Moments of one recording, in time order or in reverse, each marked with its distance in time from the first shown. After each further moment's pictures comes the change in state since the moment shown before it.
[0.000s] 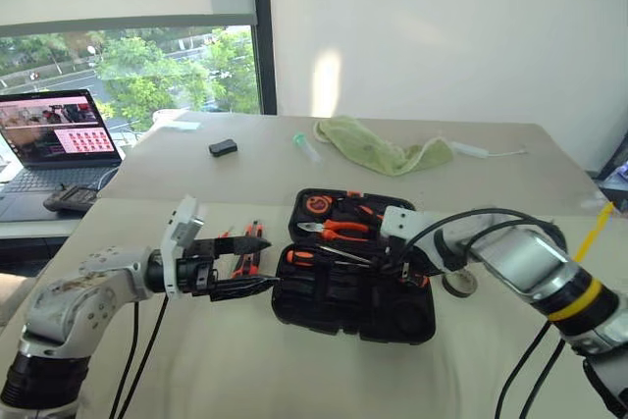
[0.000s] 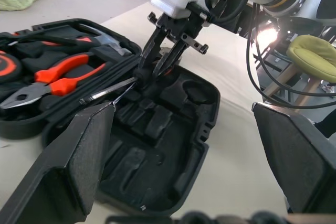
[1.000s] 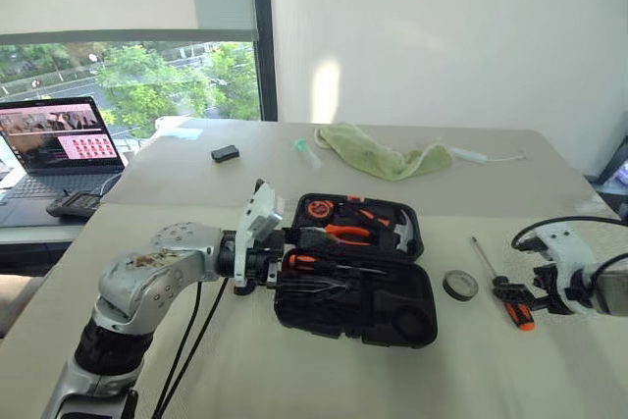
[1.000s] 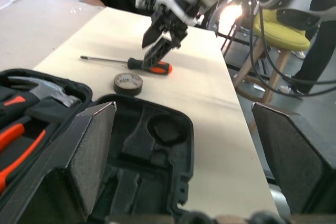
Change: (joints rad) left arm -0.256 -0.198 -0.242 -0.117 0.069 0.118 0.135; right arm 0.481 -0.226 -0.581 0.205 0.407 0.307 -0.574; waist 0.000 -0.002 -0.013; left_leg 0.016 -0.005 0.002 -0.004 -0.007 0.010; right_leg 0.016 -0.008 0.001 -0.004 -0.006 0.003
